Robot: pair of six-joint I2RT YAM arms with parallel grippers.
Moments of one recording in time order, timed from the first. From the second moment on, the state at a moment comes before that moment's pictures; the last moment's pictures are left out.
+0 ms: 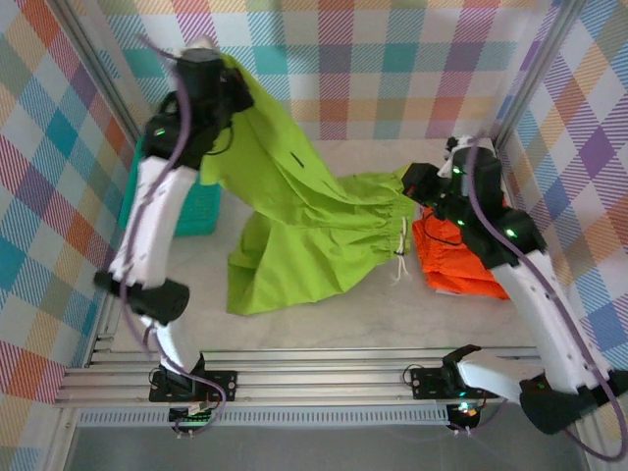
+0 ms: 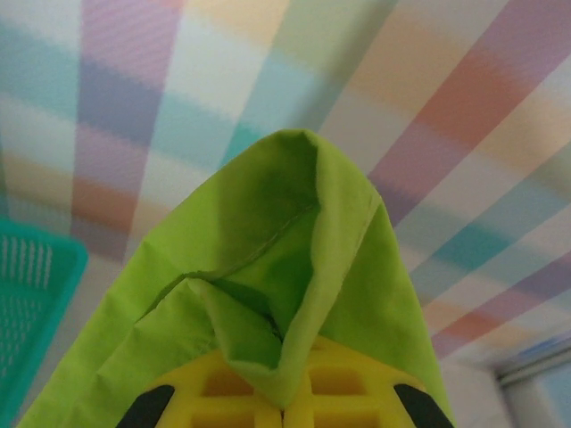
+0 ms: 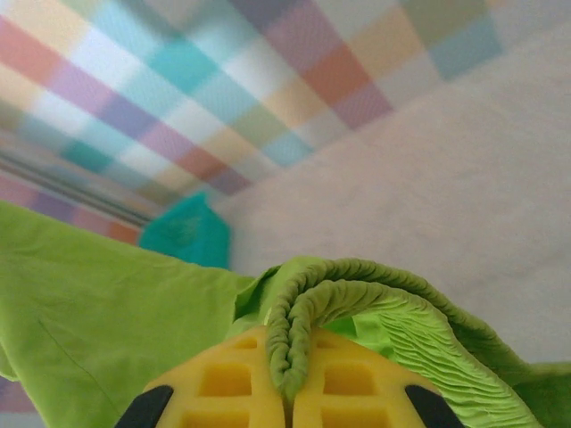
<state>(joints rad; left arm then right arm) -0.38 1.85 2.39 -0.88 -0.29 -0.56 0.42 1.14 1.42 -0.73 0.02 0.77</state>
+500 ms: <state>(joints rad) -0.32 2.29 2.50 -0.90 -0.12 -0.69 0.13 1.87 1.73 -0.66 -0.19 0.82</state>
